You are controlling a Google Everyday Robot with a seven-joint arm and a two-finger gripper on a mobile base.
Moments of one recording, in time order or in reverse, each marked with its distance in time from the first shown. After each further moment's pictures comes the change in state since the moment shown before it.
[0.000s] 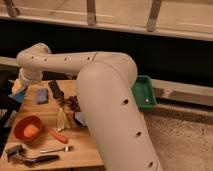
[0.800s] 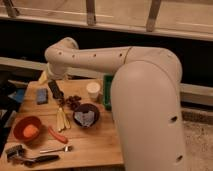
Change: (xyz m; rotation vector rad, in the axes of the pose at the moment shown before) arm 0.031 -0.087 -0.083 0.139 -0.072 0.196
